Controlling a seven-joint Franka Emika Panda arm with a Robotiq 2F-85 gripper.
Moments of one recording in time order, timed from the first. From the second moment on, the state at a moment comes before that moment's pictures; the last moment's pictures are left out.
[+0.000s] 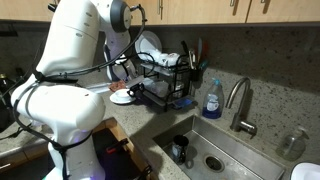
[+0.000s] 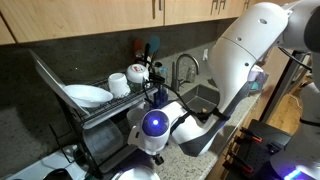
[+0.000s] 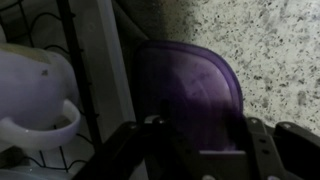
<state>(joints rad) 0.52 0.50 0.20 -2.03 -0.84 2.48 0.07</state>
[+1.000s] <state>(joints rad) 0.47 0.15 0.22 -2.13 -0.82 2.46 0.31</state>
